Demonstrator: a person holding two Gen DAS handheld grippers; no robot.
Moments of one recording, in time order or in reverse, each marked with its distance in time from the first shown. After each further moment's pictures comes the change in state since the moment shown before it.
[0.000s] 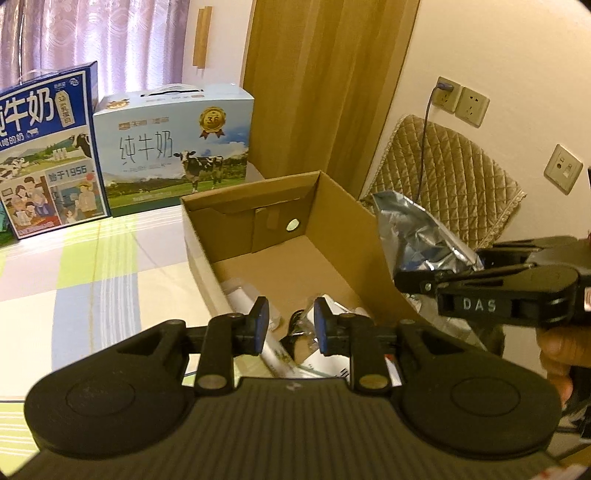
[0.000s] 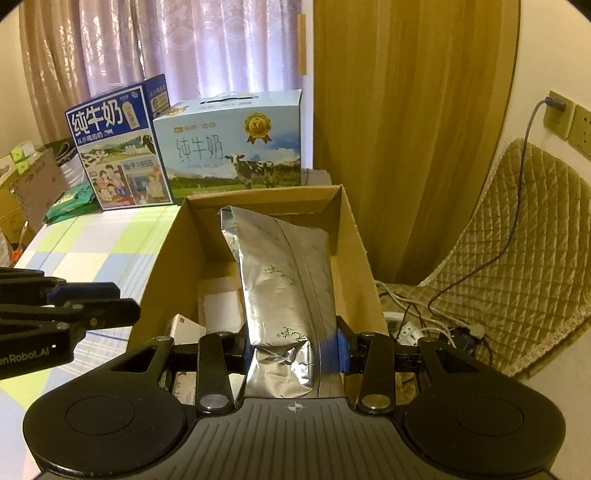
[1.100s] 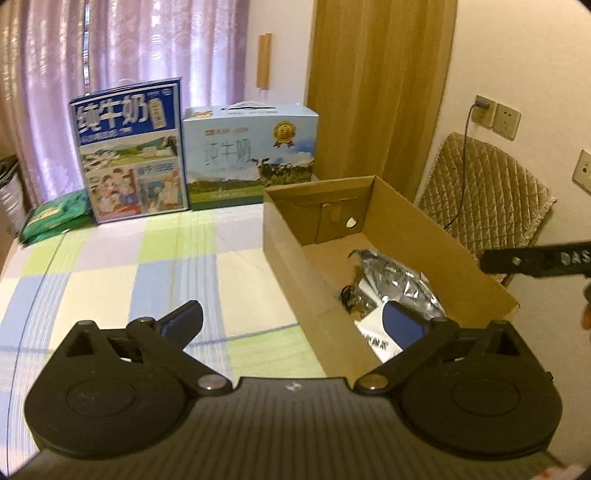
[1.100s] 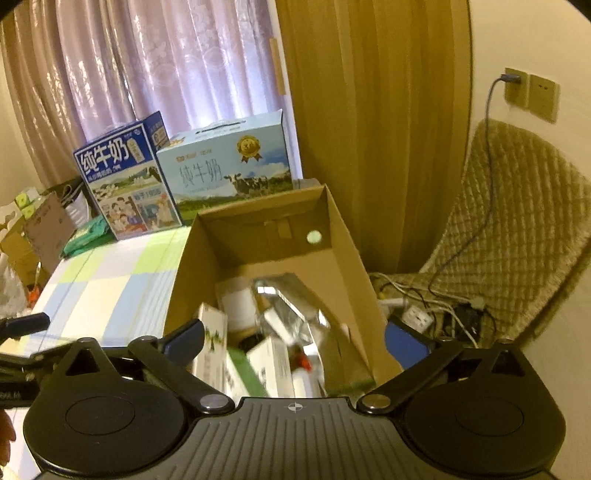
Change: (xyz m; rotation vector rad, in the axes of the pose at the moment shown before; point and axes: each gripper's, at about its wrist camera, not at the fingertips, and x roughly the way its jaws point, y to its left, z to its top) left arm -0.083 0.007 -0.058 -0.048 -0.082 0.197; right arm -0.071 -0.004 -0.046 0.138 -0.057 0.018
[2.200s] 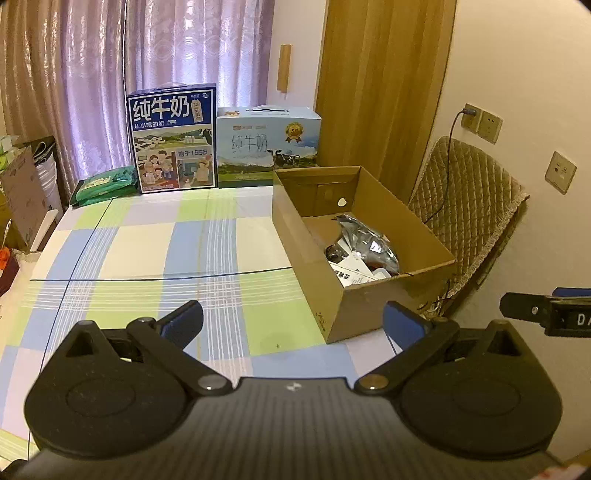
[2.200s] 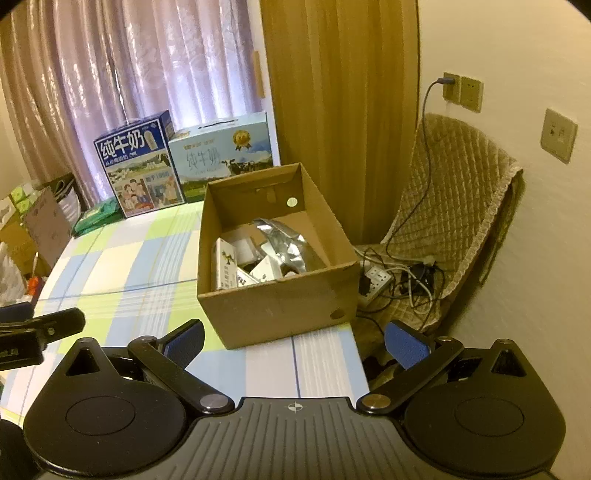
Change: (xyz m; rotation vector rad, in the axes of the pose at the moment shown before) left arm -0.149 -0.037 -0.056 -0.055 0.009 0.046; right arm -0.157 0.041 -0.096 0.036 -0.018 -0.096
